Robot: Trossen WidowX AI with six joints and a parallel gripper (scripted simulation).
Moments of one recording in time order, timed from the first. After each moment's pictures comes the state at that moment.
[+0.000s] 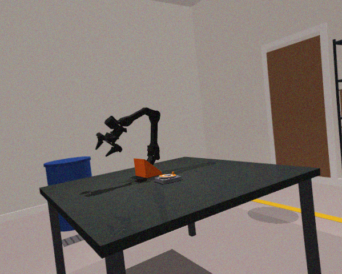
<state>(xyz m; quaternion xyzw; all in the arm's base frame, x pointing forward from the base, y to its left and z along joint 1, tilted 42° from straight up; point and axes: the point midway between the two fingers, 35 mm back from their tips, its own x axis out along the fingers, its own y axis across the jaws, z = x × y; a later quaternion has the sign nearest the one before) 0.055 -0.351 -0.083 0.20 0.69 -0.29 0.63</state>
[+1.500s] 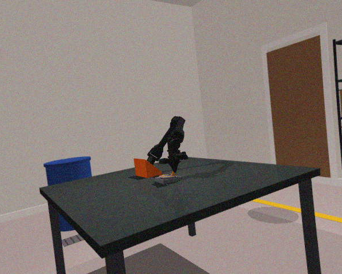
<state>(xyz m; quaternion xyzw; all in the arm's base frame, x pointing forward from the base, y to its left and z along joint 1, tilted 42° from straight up) 0.296 0.034 0.018 0.23 0.67 0.28 0.65</state>
